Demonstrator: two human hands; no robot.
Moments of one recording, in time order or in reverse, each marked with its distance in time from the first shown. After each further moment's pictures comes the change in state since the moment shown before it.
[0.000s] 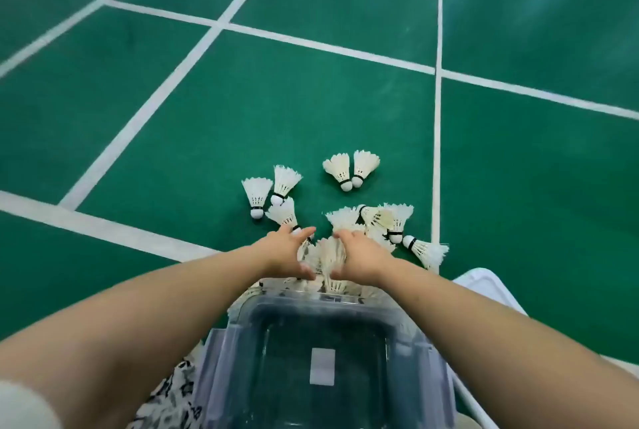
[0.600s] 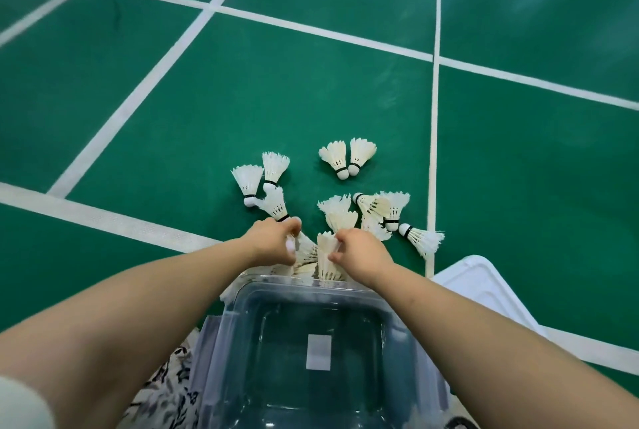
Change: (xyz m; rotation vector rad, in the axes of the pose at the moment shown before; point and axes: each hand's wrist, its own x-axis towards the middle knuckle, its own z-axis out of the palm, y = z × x) left_hand -0.001 -0.009 0.003 -0.029 0.081 0.000; right_hand -0.006 0.002 0.016 0.044 0.138 0.046
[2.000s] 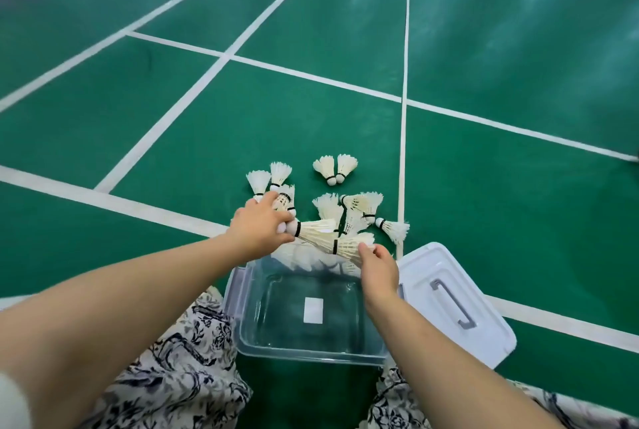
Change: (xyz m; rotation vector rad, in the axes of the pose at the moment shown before) left_hand -0.147 0.023 -0.025 0.165 0.346 0.057; right_hand -0.151 -0.020 0.019 1.069 0.560 0.403
